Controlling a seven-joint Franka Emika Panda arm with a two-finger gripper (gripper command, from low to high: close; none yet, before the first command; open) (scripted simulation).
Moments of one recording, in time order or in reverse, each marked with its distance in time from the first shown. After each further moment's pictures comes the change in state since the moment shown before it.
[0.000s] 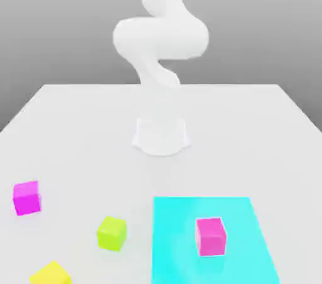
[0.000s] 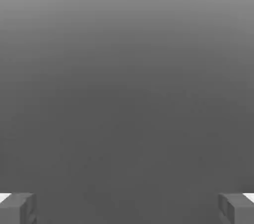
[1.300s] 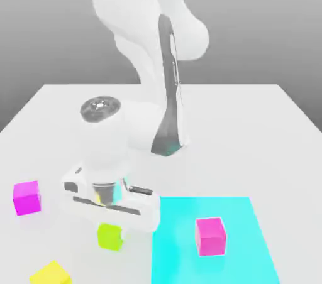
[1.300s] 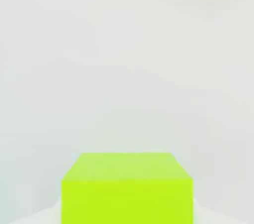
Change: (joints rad) arm -0.183 0.962 -0.036 -0.340 0.068 0.581 -0.026
